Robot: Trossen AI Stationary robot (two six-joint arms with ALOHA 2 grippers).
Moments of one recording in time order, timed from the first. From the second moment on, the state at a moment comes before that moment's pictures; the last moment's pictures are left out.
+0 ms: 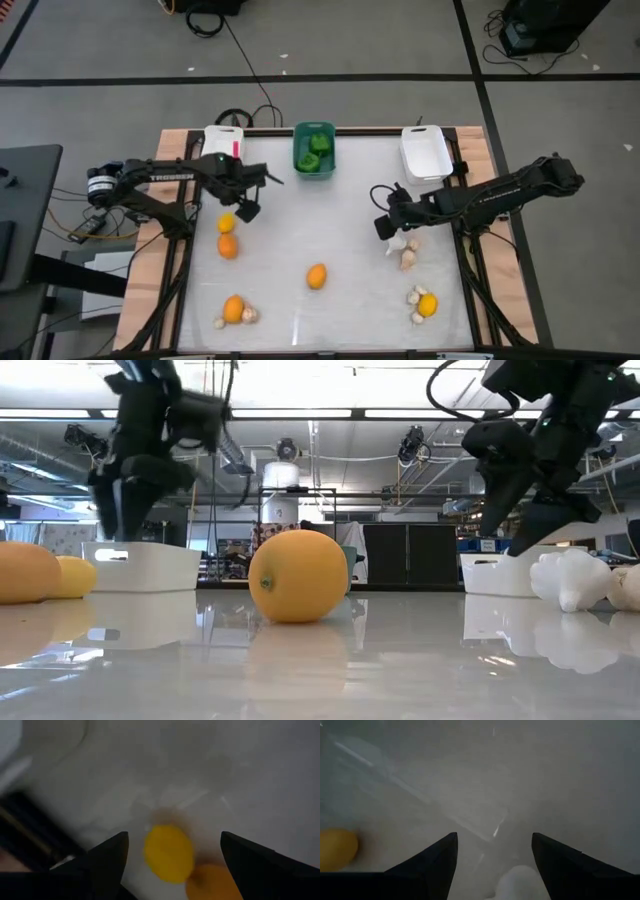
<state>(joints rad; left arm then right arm) 0.28 1.33 0.89 -1.20 -0.05 -0.67 0.14 1.18 0.64 -0.55 0.20 1.24</state>
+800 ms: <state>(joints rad) 0.17 1.32 0.63 -0.98 0.05 -0.90 0.08 1.18 0.64 -0.55 0.16 1.10</state>
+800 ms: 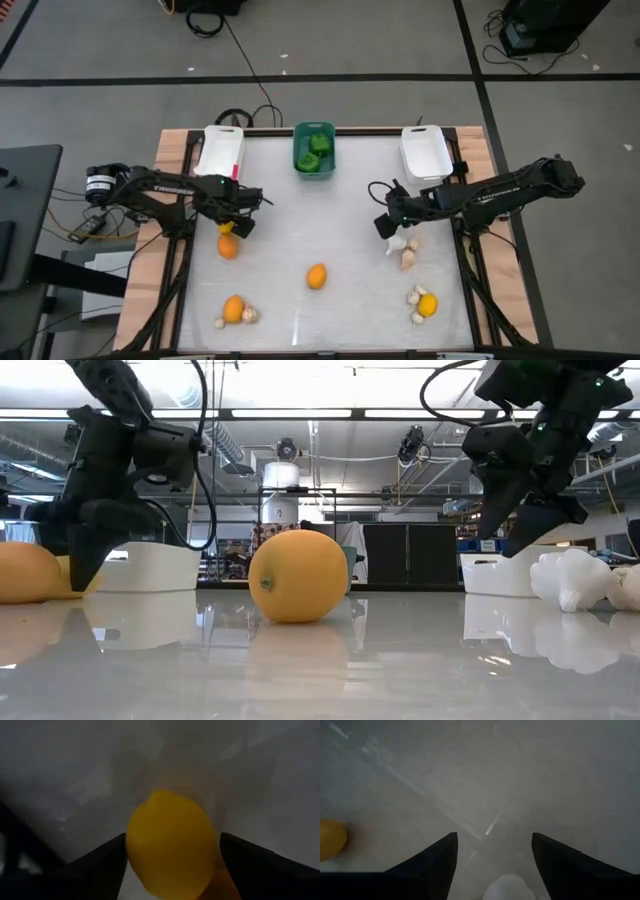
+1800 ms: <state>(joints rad) 0.56 1.32 1.18 -1.20 -0.07 -0.41 -0.02 1.18 0.64 -0.50 0.13 0.99</state>
